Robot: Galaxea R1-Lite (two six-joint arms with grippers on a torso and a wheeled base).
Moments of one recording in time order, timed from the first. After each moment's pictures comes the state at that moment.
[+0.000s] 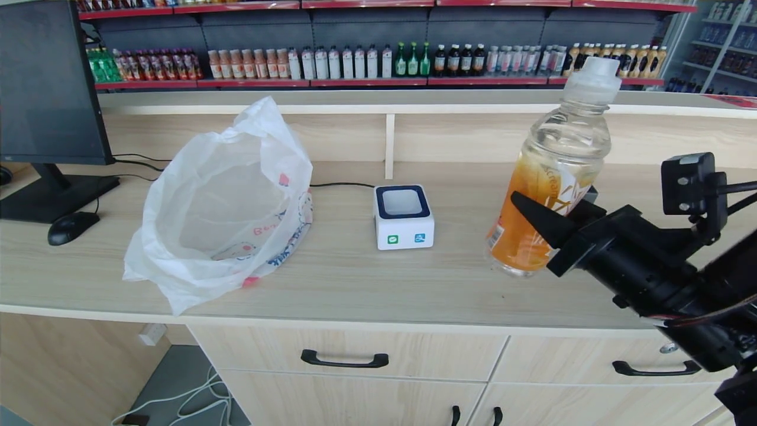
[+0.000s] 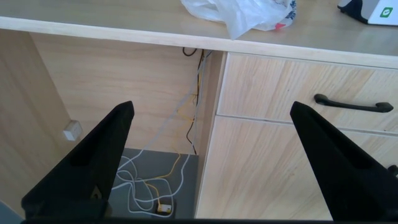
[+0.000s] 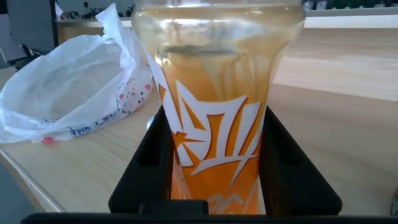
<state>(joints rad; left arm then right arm) 0.00 0.00 0.00 -0.01 0.00 0.00 0.48 1.62 -0.43 -1.50 0.09 0.04</state>
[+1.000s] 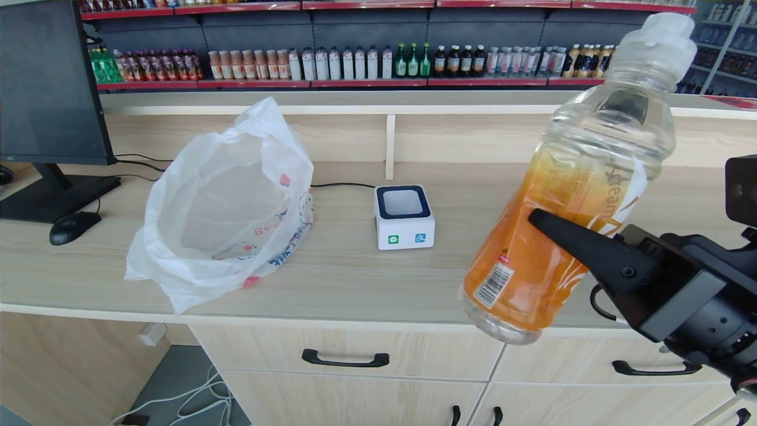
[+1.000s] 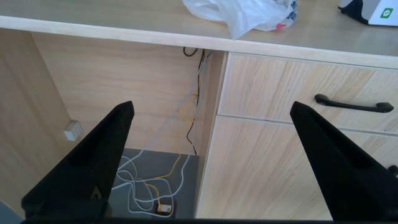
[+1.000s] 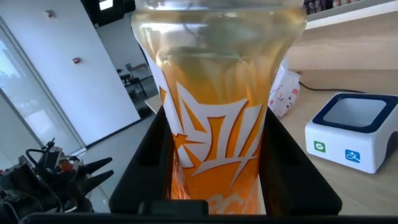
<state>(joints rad) 0.00 0.00 0.00 -0.01 0.00 0.00 0.59 1.48 -0.34 -1.57 0.39 0.45</state>
